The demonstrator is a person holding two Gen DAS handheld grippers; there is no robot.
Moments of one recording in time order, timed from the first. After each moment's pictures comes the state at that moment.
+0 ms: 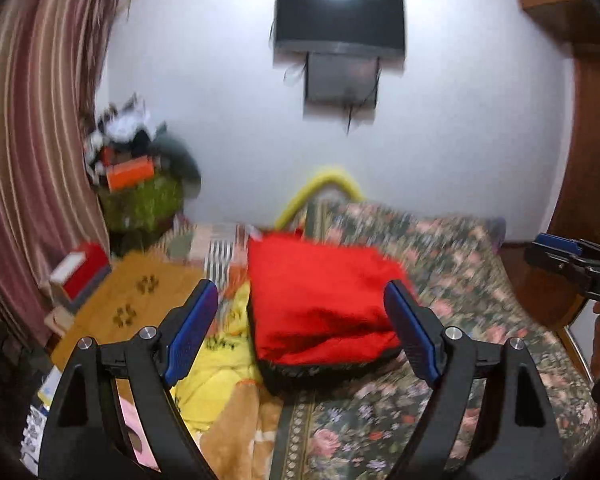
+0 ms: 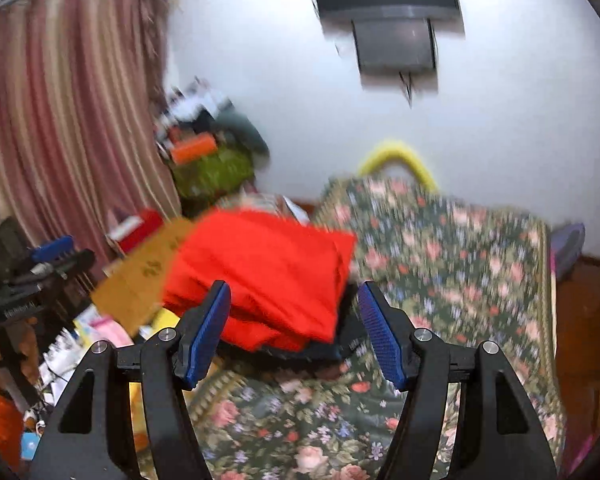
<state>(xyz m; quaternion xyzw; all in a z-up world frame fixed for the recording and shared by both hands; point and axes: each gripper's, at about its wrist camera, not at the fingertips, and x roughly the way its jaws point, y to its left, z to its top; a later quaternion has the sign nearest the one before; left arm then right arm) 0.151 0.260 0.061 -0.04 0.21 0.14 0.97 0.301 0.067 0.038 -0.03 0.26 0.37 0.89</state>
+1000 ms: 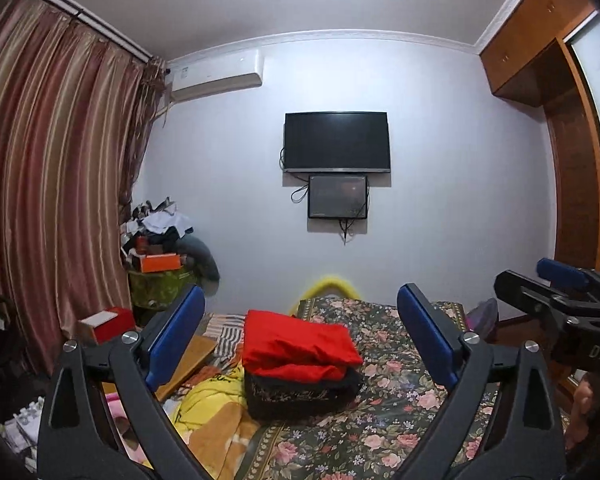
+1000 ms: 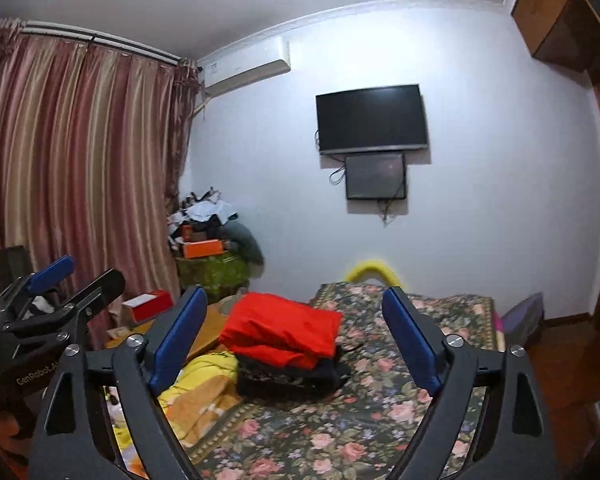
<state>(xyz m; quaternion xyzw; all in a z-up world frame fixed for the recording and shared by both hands) -0.034 0.112 0.087 -0.02 0.02 0.19 0.98 0.114 0.009 0.080 -0.01 0.07 0.32 0.95</state>
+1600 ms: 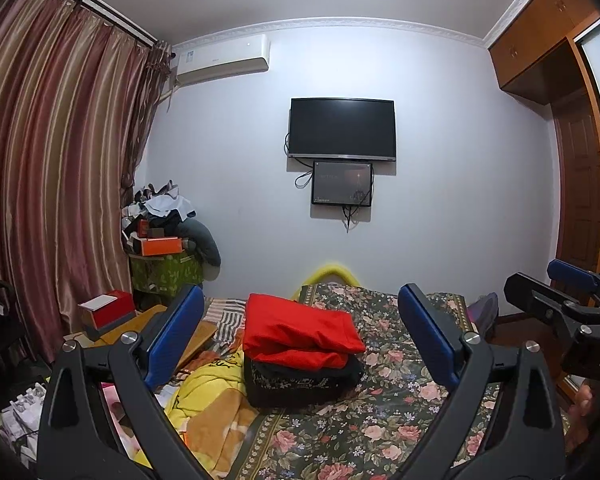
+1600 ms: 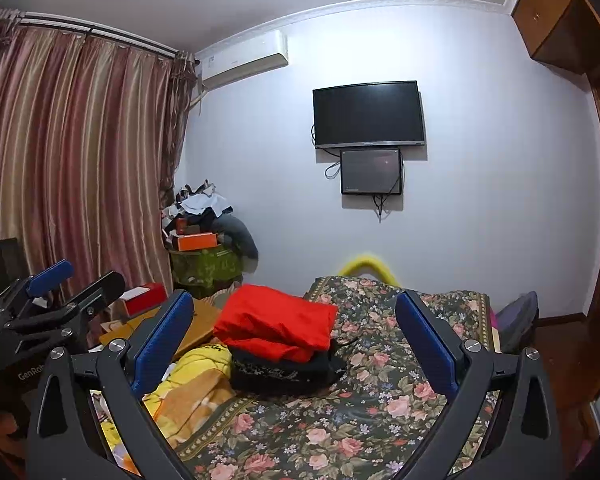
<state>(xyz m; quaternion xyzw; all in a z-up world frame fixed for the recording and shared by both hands) -0.028 0.119 0.073 -0.03 0.04 0.19 0.98 0.111 0.004 0.069 -0.01 0.08 0.31 0.95</state>
